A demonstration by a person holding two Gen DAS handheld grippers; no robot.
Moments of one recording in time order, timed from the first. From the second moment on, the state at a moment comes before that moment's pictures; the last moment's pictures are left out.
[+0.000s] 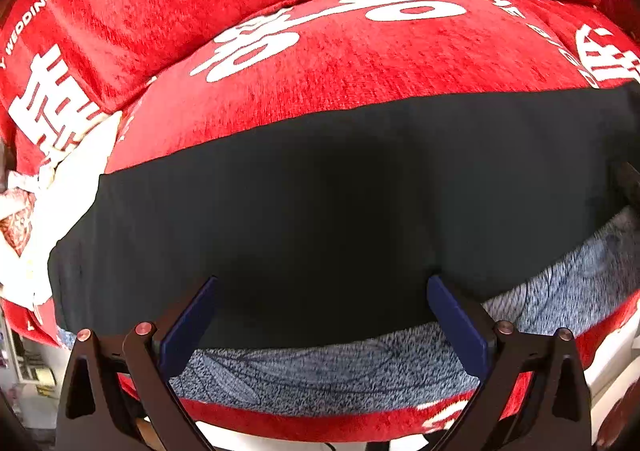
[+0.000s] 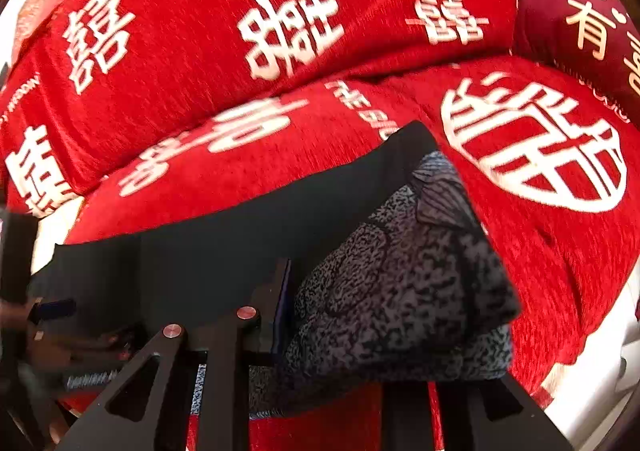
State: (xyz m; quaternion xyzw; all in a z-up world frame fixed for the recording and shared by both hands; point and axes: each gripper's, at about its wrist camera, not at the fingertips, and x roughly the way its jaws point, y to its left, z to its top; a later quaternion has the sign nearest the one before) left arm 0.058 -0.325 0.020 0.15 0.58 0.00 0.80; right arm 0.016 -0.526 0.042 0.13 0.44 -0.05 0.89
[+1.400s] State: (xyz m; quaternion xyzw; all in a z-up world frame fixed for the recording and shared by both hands) left arm 0.060 0.006 0.032 -0.15 0.58 0.00 0.80; right arm -0.015 -0.169 0.090 -0.27 0.33 0.05 0.90
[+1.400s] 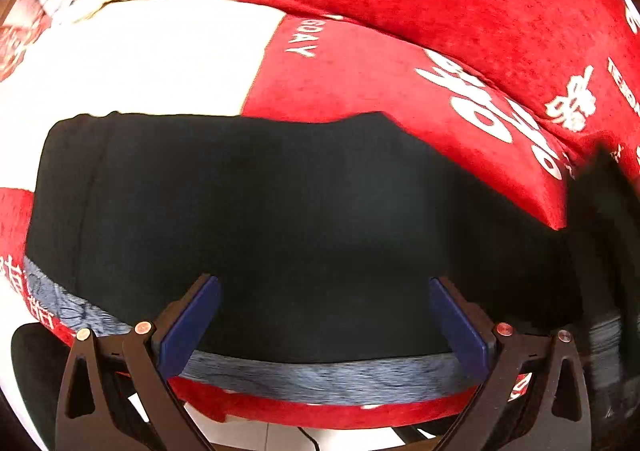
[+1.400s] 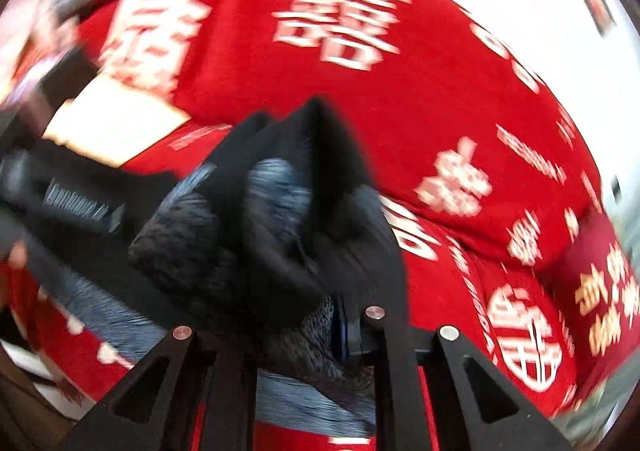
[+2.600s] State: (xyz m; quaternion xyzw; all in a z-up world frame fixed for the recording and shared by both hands) left arm 0.046 -0.097 0.020 -0.05 0.60 -0.10 0.79; right arm -0.011 -0.330 0.037 -0.09 0.49 -0.10 0.86
